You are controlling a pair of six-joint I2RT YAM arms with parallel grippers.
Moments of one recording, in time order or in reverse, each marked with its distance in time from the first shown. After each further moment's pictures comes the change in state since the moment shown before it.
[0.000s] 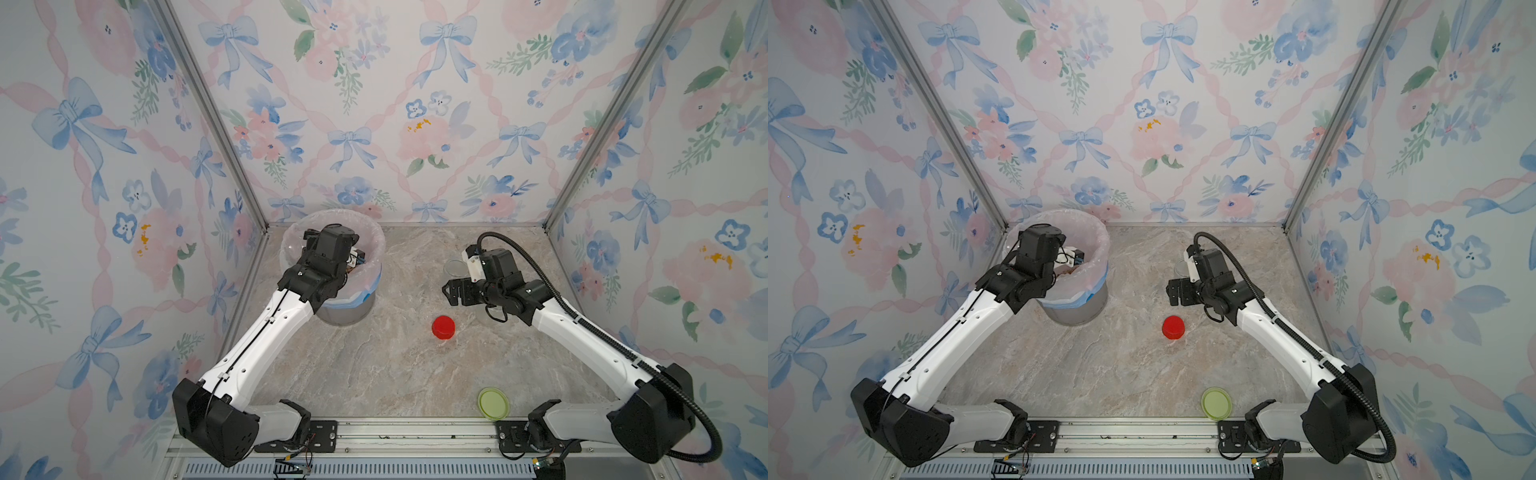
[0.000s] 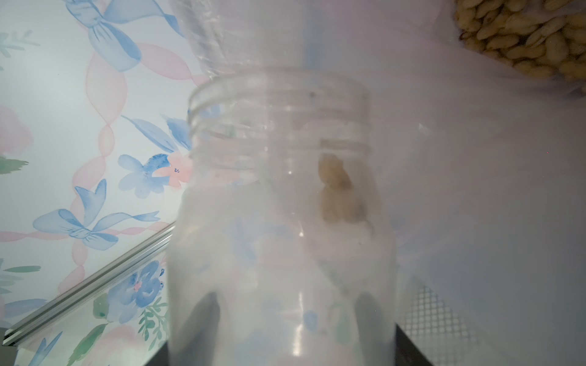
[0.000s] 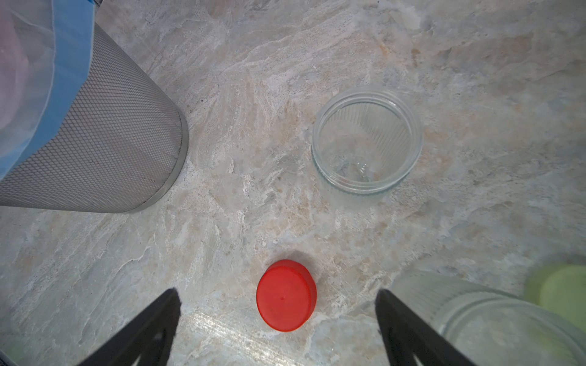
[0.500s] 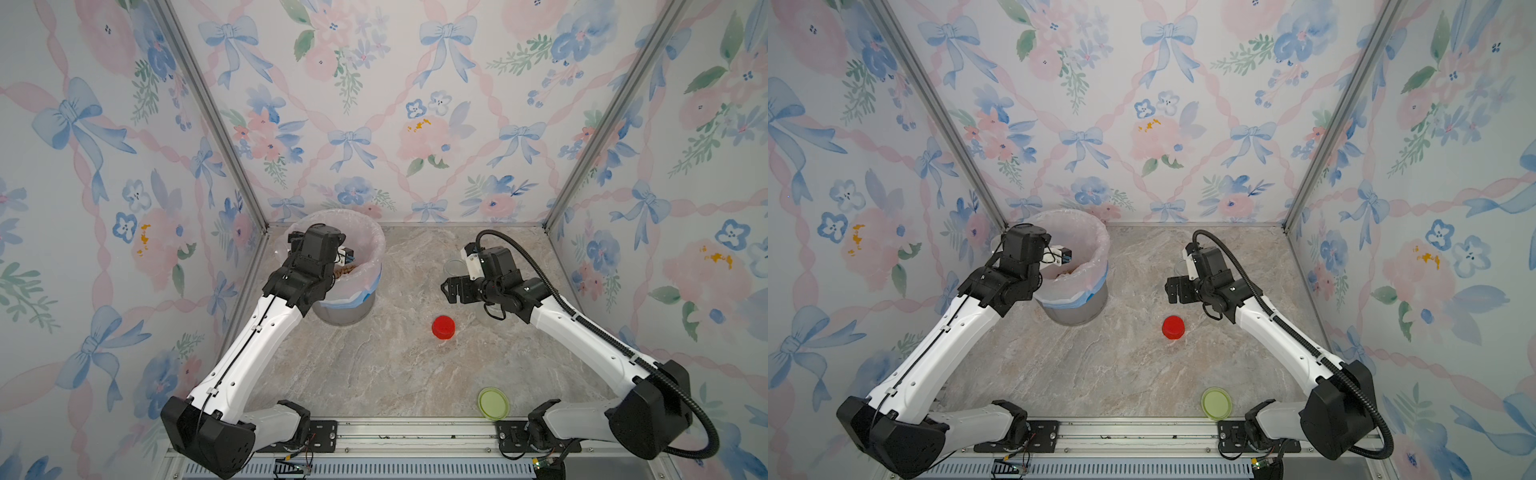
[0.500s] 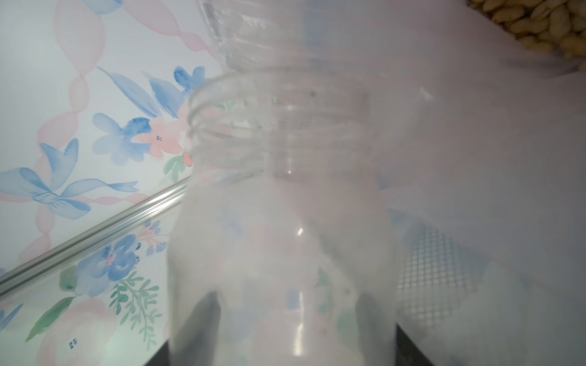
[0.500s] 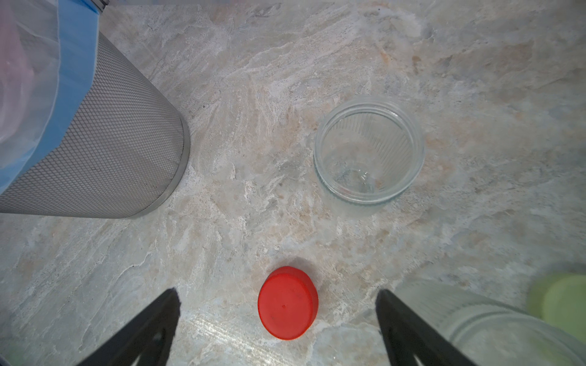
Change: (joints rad) left arm 0.076 -0.062 -0.012 -0.075 0.022 -0.065; right arm 0.011 0.023 0.028 0.009 0.003 0.001
